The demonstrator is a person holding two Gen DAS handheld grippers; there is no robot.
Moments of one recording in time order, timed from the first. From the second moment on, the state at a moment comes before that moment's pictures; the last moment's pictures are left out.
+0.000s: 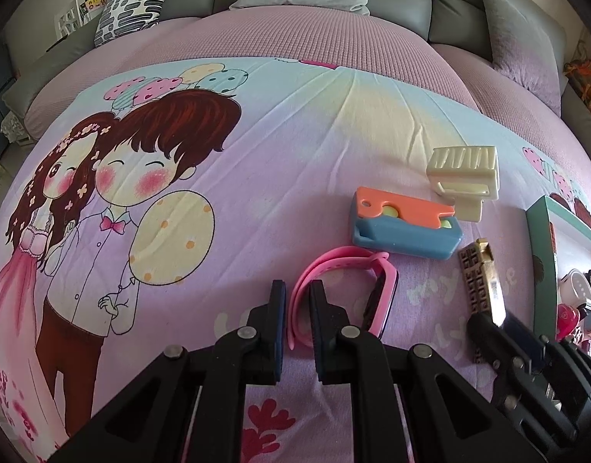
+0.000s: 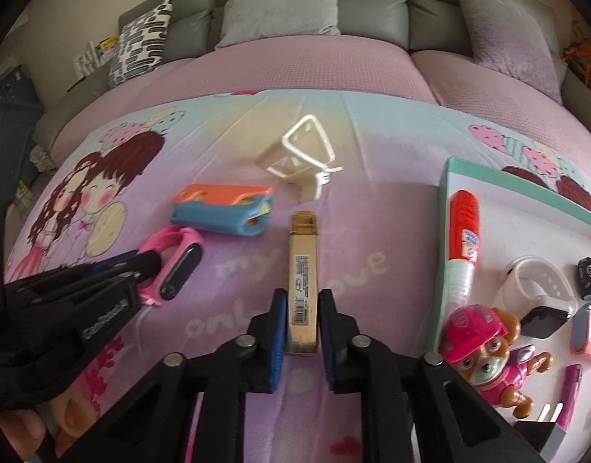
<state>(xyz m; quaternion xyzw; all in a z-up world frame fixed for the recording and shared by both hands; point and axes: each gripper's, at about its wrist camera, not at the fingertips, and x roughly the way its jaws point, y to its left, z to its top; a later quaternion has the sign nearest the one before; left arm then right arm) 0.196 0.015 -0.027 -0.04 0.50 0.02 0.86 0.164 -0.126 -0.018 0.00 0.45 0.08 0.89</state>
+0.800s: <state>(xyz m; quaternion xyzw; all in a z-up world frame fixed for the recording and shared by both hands) 0.197 0.008 -0.021 -0.01 0.49 0.04 0.87 0.166 -0.130 -0.022 0.01 0.45 0.07 0.89</state>
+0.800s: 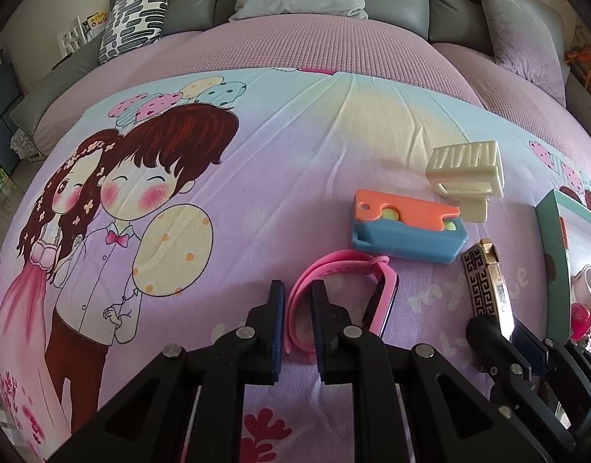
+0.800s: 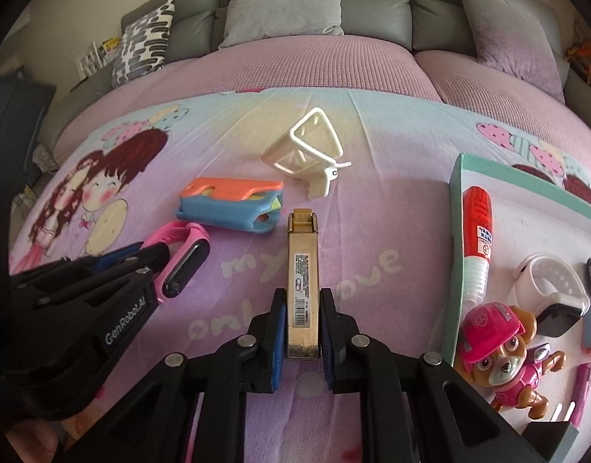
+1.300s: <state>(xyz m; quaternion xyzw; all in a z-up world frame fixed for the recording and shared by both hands) 0.178 0.008 0.026 -0.03 0.43 0.04 0.90 0.148 -0.161 0.024 0.07 0.39 0.08 0.91</state>
